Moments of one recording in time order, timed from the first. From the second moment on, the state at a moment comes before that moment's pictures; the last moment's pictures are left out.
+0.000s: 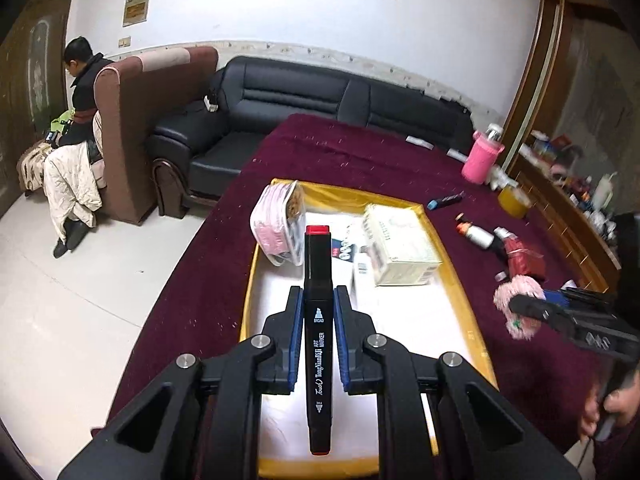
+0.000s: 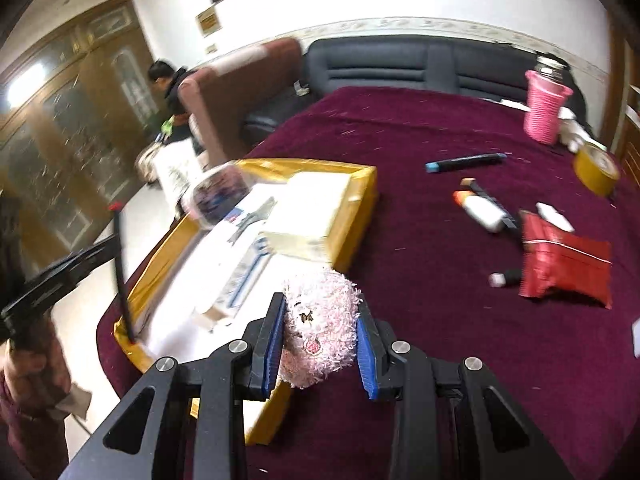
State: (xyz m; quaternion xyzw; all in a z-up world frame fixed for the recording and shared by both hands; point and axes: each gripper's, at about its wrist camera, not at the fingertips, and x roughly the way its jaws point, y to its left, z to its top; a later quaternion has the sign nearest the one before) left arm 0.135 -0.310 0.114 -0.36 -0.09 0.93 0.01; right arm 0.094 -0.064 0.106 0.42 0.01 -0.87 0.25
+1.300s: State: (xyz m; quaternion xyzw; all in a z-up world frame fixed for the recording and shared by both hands) left arm 0.087 -0.307 0.079 -0.41 -0.08 0.91 0.00; right arm 0.061 -0.177 0.031 0.49 0.10 -0.82 0.27
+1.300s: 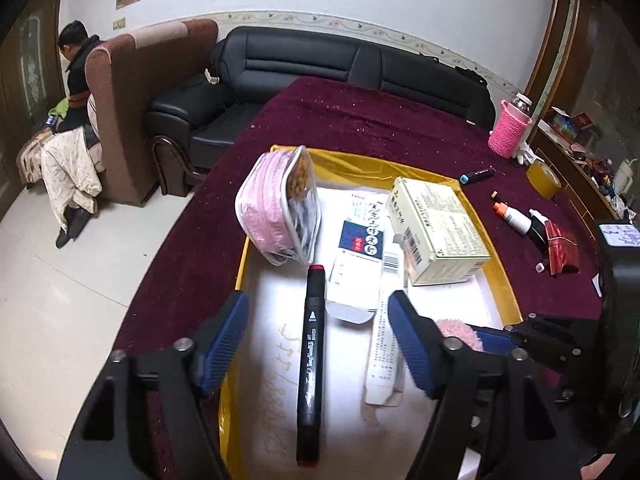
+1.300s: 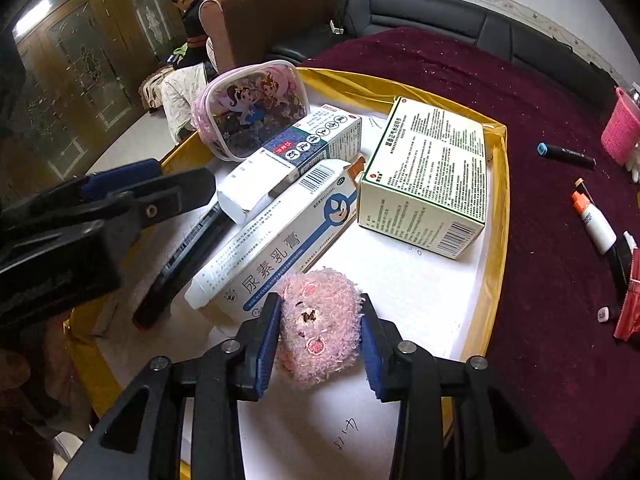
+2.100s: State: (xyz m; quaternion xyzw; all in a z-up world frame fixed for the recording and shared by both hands) left arm 0.114 -0.156 0.145 -0.34 0.11 0.93 -0.01; right arm 0.085 0.022 0.096 0.40 0.00 -0.90 0.17
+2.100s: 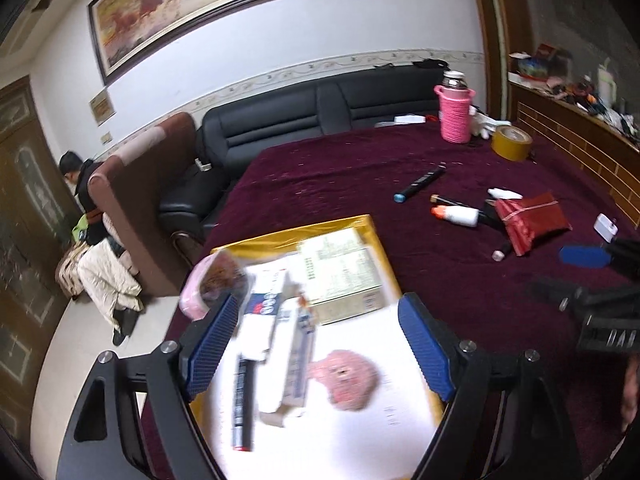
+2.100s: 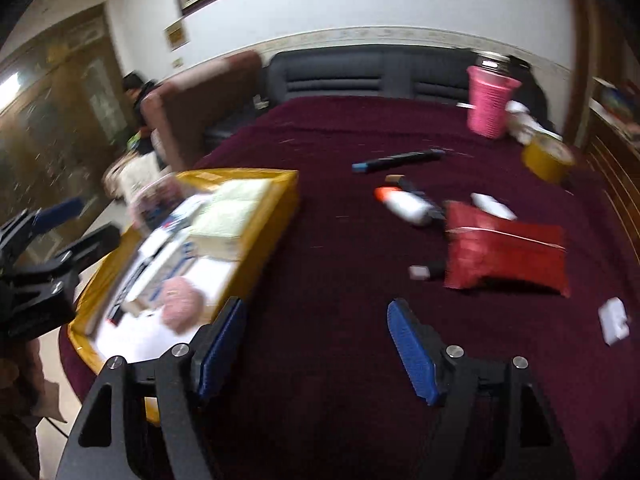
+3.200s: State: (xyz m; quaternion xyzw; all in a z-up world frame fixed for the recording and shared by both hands) left arm -0.108 -0.047 0.040 -0.47 -0.09 0.88 -0.03; right arm 0.015 0.234 0.062 0.37 -0.16 -0.92 0.05
